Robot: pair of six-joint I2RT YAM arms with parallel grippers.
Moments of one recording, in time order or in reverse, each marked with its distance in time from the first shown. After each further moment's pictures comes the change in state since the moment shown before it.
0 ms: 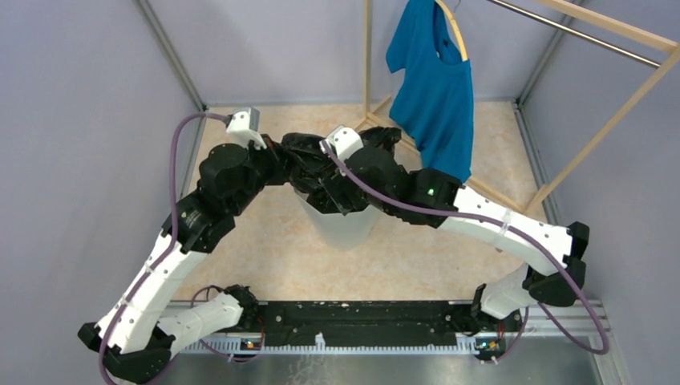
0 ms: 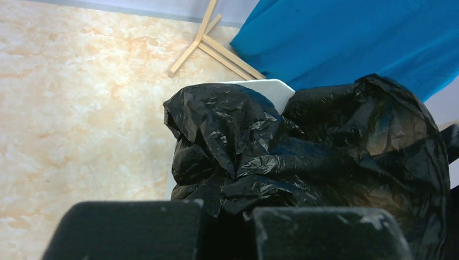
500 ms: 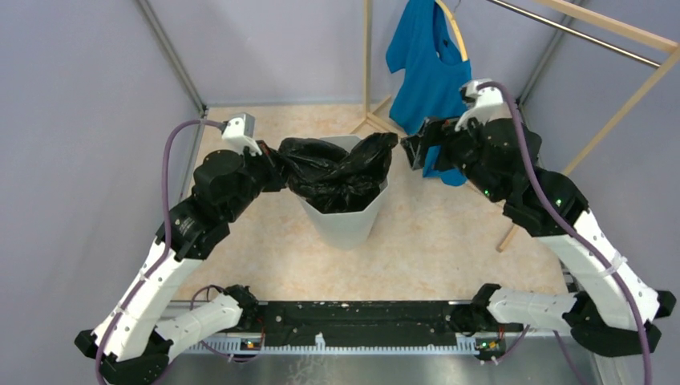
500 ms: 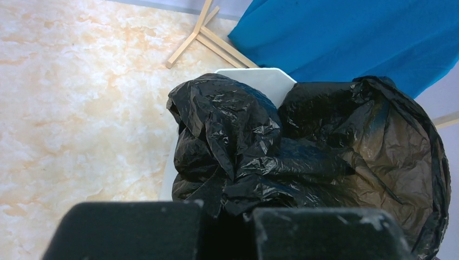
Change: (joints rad) left arm 0.000 -0.061 -0.024 -0.043 0.018 -0.034; right arm -0.270 -0.375 0.000 -0.005 -0.031 0.190
